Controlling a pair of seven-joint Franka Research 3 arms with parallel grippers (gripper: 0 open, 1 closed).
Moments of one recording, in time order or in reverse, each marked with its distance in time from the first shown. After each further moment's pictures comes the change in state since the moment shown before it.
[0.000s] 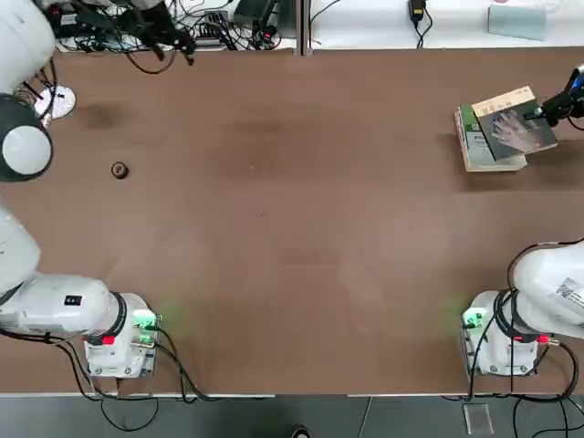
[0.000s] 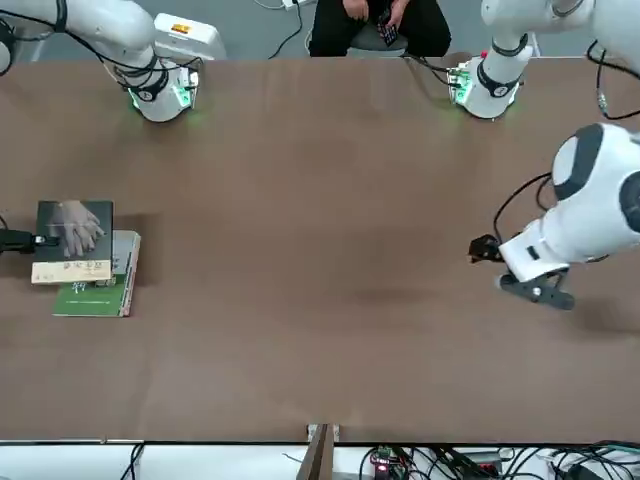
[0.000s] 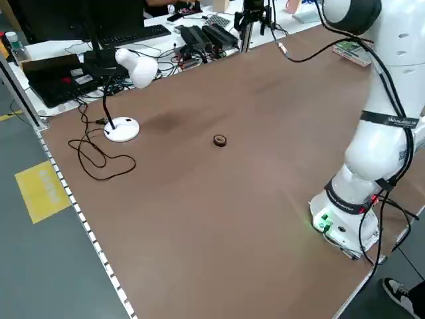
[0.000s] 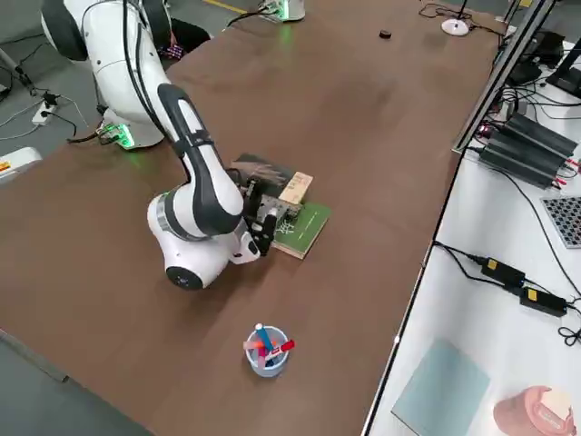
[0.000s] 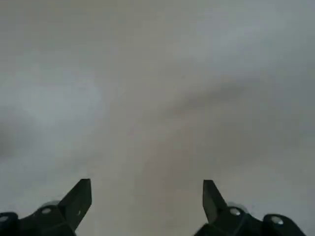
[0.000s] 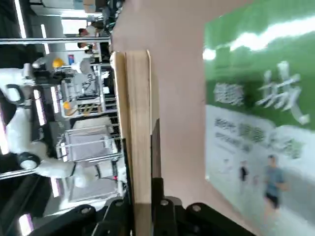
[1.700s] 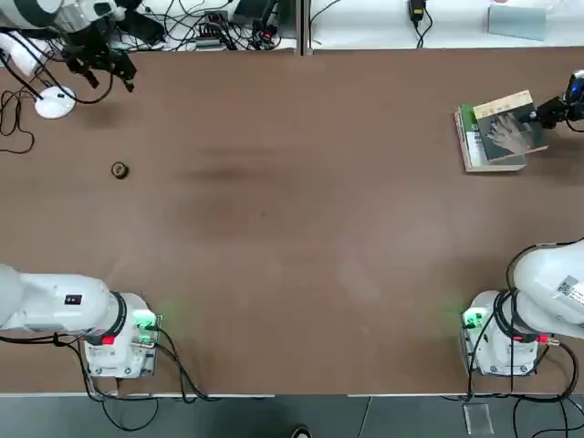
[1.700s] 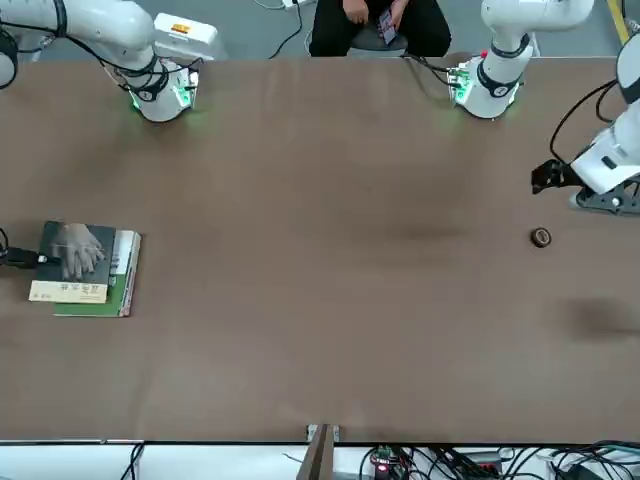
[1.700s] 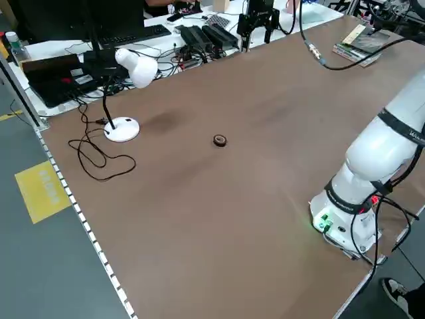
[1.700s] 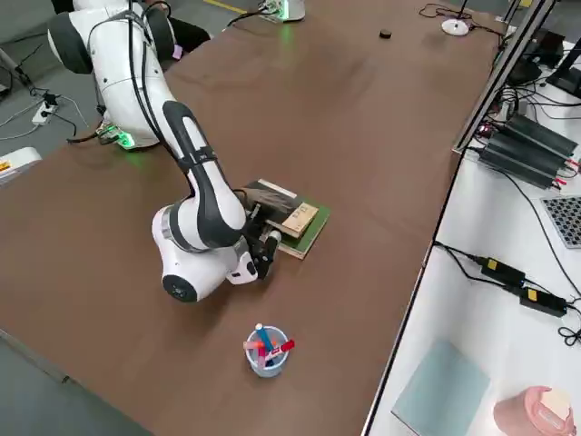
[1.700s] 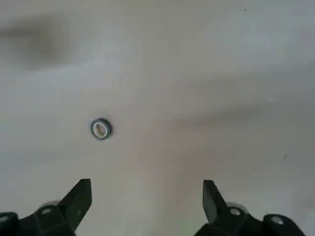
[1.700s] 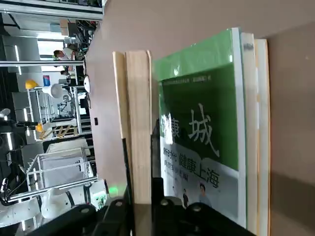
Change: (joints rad) left arm 0.007 -0.483 0.158 -0.491 -0.003 -0.006 0.001; right arm -0.005 0.065 0.006 0.043 -0.002 0.138 0.006
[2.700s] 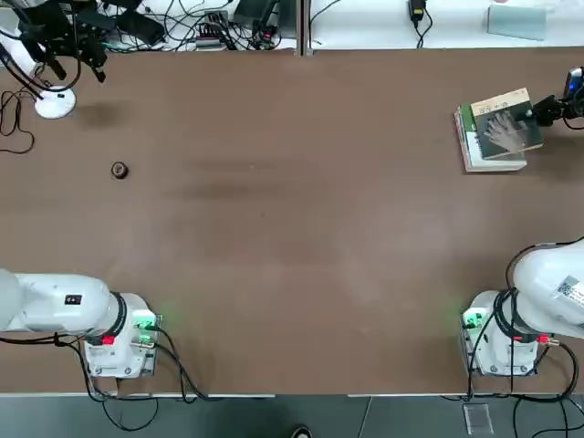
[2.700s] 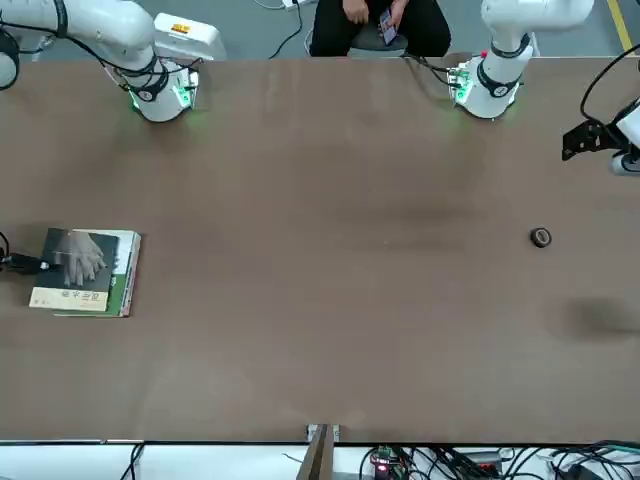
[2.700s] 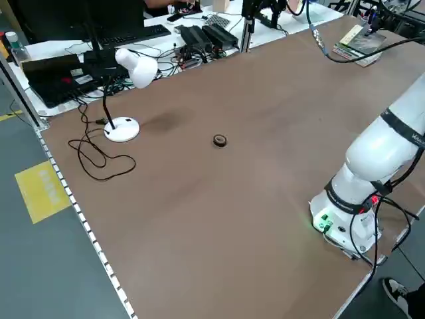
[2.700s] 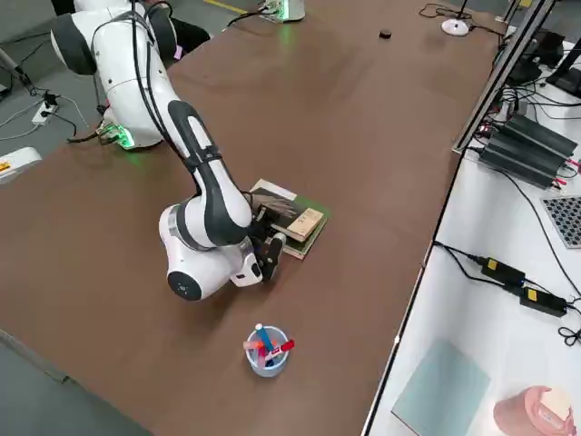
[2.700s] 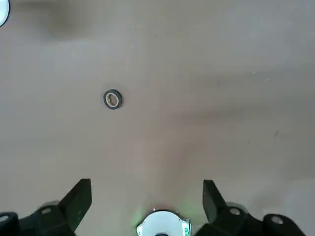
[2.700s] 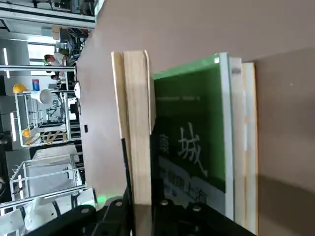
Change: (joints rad) left arm 0.000 -0.046 0.036 0.113 0.000 -0.205 0.000; right arm 0.011 0.007 0.012 0.000 0.001 0.081 -0.010
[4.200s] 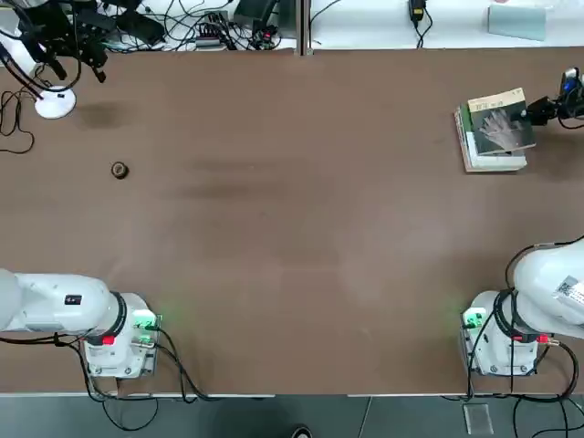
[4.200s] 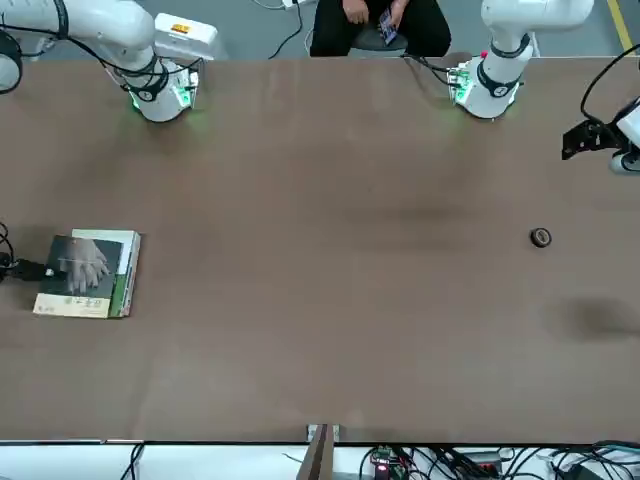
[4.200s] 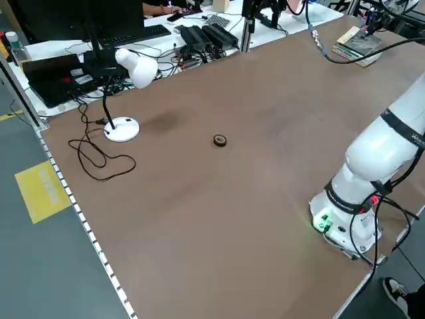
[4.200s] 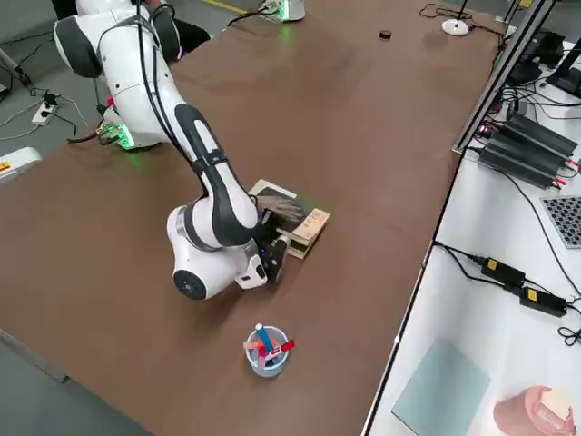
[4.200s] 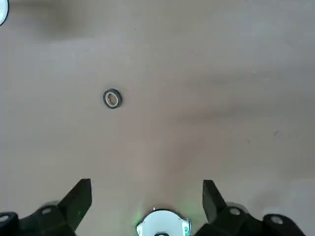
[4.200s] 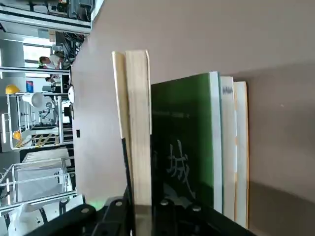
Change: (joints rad) left arm -0.003 0.000 -0.001 0.000 0.000 -0.002 0.000; right arm 0.015 0.014 0.005 -0.003 0.015 0.054 -0.035
